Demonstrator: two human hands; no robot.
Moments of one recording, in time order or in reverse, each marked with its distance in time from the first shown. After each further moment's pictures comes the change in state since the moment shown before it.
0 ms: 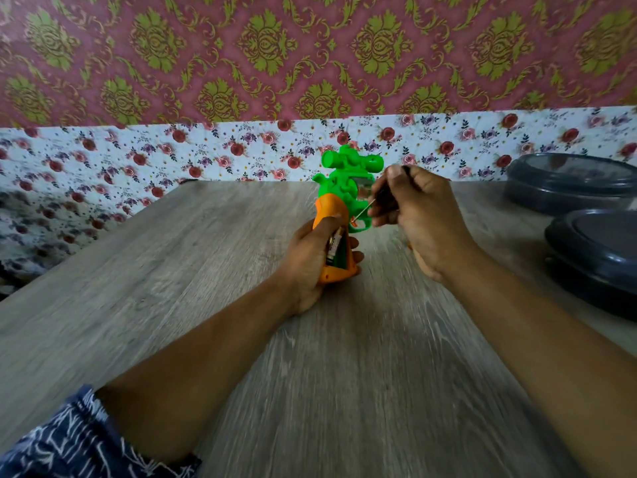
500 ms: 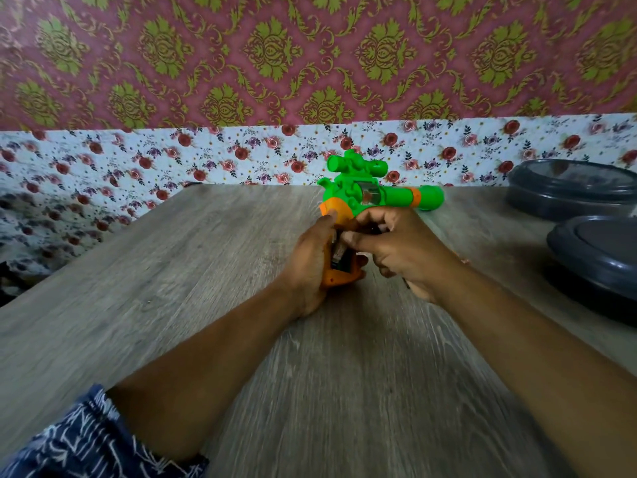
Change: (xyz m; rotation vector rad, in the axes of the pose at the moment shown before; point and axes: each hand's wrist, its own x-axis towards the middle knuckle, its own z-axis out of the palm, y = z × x) left_hand 0.000 -0.002 -0.002 -0.002 -0.068 -0.006; right_hand -0.014 0.004 0.013 -0.253 -0.188 0.249
